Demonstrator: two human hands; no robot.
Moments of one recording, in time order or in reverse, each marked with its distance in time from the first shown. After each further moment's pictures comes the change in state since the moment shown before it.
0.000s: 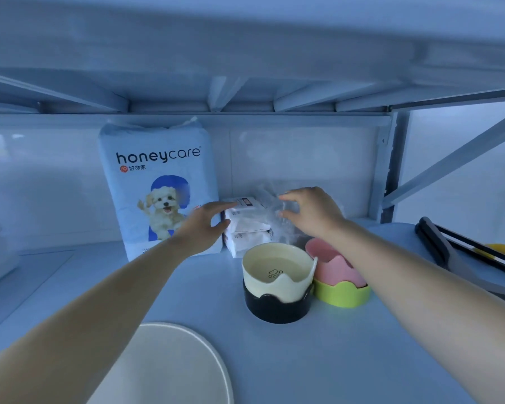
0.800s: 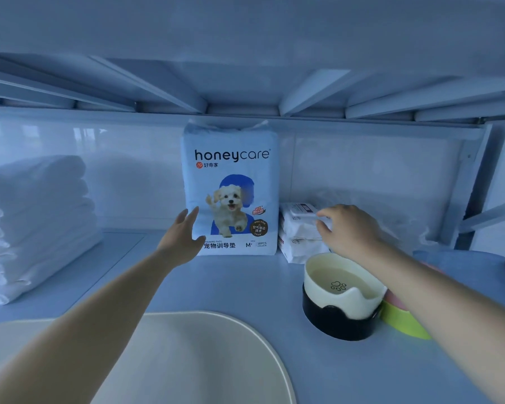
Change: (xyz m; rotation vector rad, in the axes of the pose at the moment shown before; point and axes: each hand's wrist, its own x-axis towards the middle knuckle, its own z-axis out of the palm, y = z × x) left_hand -0.061 -0.117 -0.074 0.300 0.106 -0.418; right_hand 0.000 -0.063 0.027 -0.188 -0.005 0.002
